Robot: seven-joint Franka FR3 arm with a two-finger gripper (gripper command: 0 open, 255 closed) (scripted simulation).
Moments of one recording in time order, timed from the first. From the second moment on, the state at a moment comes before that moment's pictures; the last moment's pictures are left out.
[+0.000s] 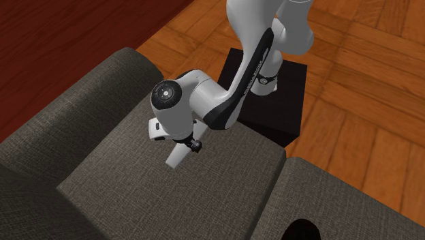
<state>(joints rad) -0.14 0.18 -0.29 -2.11 0.06 2.29 -0.21</state>
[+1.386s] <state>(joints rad) -0.13 0.05 -0.30 -1.98 0.01 2.03 -0.18</state>
